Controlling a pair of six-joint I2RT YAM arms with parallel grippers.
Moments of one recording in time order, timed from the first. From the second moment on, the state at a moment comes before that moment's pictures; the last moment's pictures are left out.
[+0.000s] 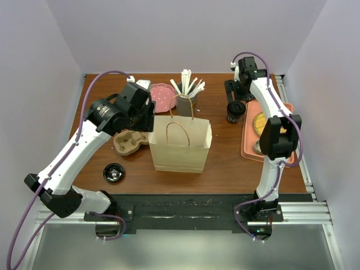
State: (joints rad) left arm -0.67 1.35 1.68 -1.25 -0.28 -0.46; right arm 0.13 2.04 1.94 -0.95 0.09 -0.05
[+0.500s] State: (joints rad) left arm -0.67 1.36 1.68 -1.26 -0.30 -0.46; right arm 0.13 2.09 1.94 -0.96 0.08 -0.07
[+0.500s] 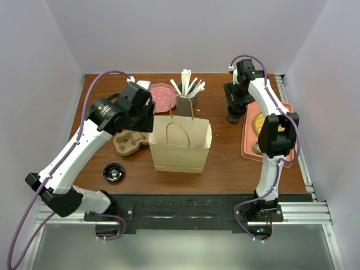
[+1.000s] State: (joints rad) left arm -0.67 1.41 1.76 -1.28 -0.34 -0.46; right arm 0.13 2.09 1.94 -0.97 0.09 -0.07
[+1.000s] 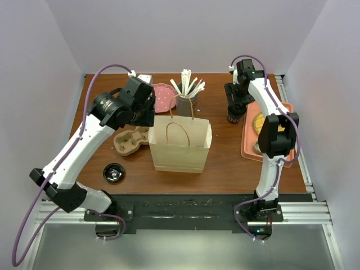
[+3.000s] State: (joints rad) left arm -0.67 1.19 1.47 -0.87 -0.03 -0.52; right arm 0.76 1.27 1.92 -1.14 -0.20 0.03
